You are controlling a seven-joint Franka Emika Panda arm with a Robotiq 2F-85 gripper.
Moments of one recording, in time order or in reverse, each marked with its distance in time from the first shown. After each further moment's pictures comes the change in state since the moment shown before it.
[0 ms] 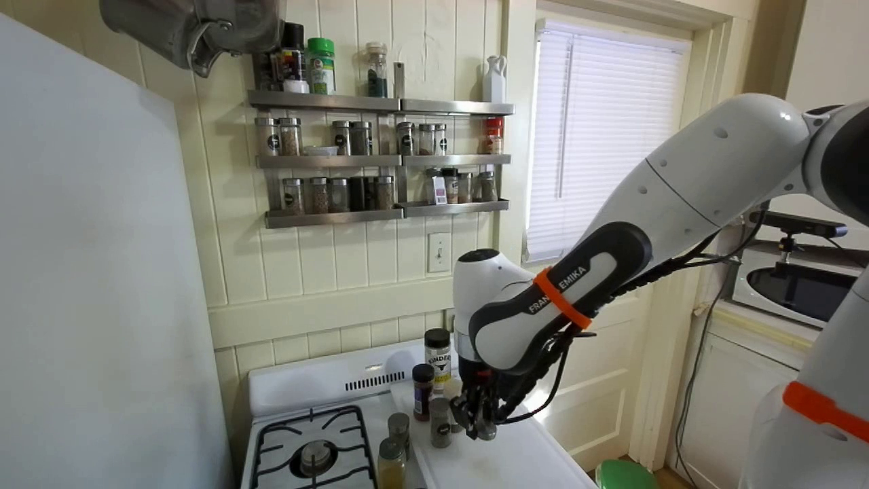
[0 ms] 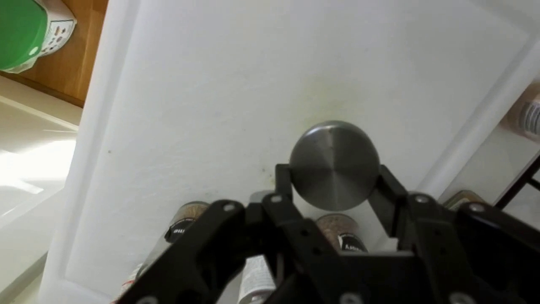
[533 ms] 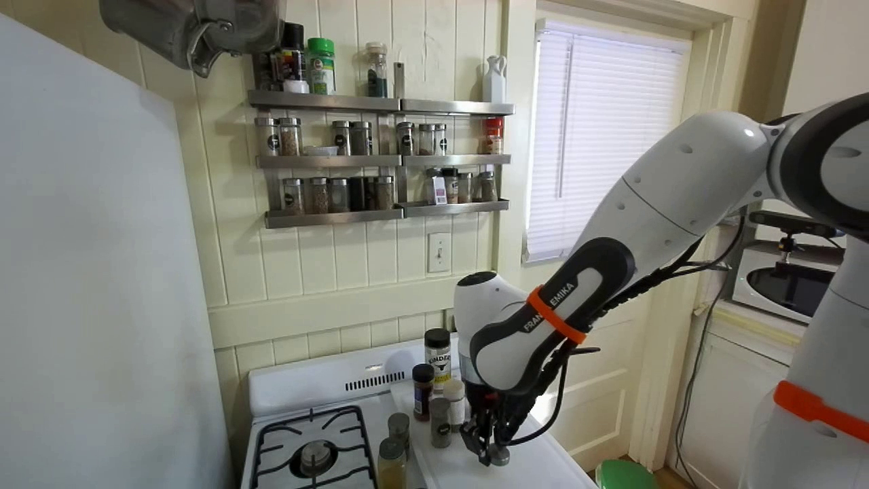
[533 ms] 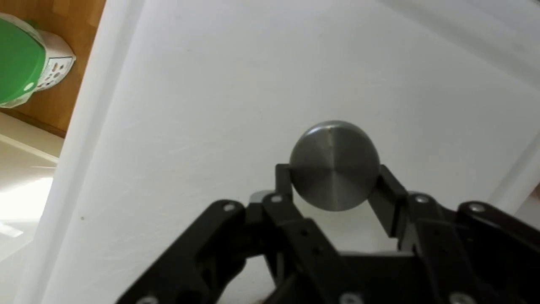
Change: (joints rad) arm -0.003 0.076 -0.002 -0.029 0.010 0.004 -0.023
